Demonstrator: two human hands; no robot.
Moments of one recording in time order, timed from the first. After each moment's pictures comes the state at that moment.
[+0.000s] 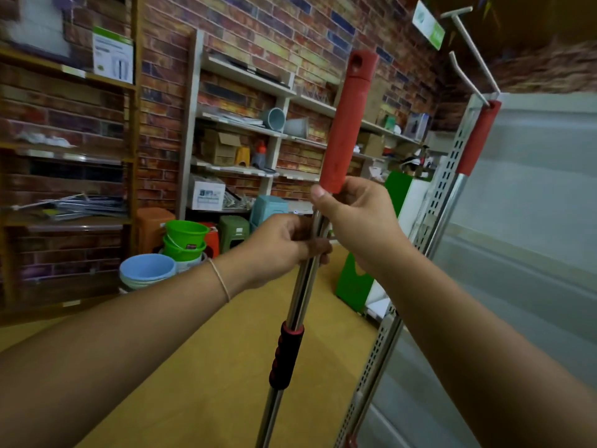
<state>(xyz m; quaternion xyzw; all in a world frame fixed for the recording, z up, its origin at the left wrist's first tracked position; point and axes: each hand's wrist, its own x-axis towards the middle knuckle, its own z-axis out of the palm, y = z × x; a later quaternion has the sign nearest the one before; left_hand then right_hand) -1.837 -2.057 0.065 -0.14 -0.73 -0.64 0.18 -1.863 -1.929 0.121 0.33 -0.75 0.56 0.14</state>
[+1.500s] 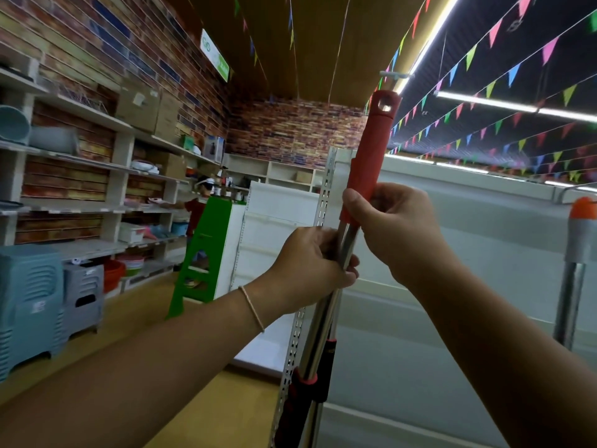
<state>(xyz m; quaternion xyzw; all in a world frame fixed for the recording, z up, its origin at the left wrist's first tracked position) -2.025 -2.013 0.166 -0.43 -0.66 -0.61 0.07 -1.957 -1.909 0.222 0.05 -0.78 0.43 0.46</state>
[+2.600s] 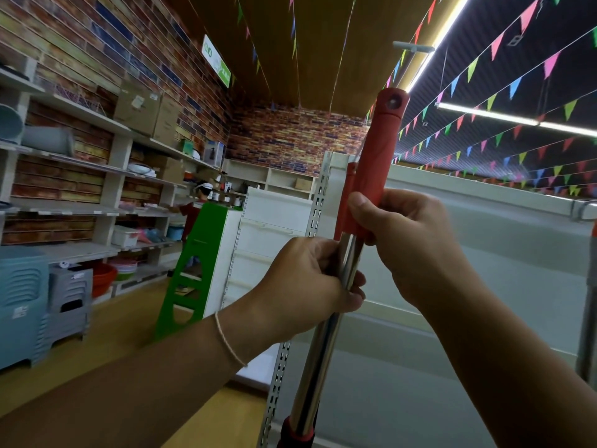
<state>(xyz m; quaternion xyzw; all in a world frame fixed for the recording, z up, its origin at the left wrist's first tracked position) -2.039 -1.993 0.170 -0.45 -0.63 -0.64 0.03 -1.973 -1.880 0.229 0.09 -0.76 0.48 0.43</state>
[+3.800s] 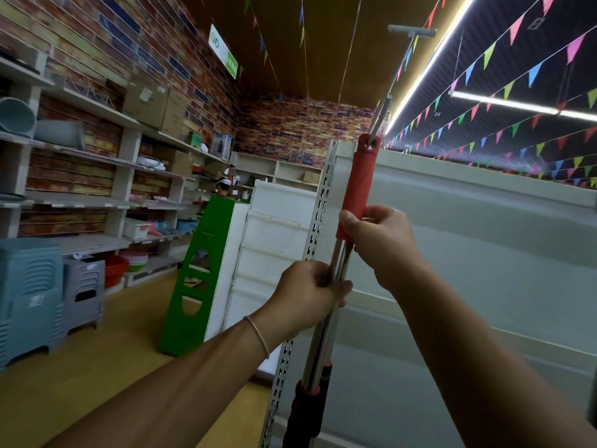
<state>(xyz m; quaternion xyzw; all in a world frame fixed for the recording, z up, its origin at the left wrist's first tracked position) -2.099 -1.944 0.131 -0.34 -0.70 -0.63 0.03 -2.053 -1.844 0.214 0.00 -0.77 0.50 0.40</state>
